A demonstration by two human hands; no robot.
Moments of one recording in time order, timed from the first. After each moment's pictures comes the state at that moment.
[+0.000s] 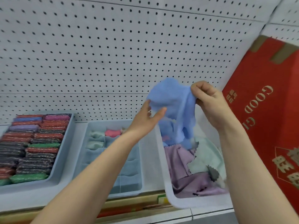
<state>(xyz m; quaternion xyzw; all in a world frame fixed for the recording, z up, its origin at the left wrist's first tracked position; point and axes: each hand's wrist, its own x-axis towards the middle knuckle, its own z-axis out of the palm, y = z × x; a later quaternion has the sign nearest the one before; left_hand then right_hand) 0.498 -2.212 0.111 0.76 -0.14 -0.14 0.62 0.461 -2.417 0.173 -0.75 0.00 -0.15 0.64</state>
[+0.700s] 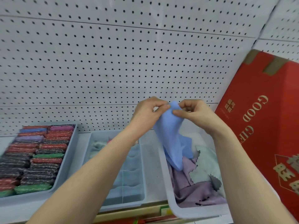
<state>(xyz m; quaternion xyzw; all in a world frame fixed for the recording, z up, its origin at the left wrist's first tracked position) 0.513 -2.214 0.159 0.78 -0.27 0.02 0.56 0.461 -2.398 0.183 -0.85 -0.01 -0.04 0.52</state>
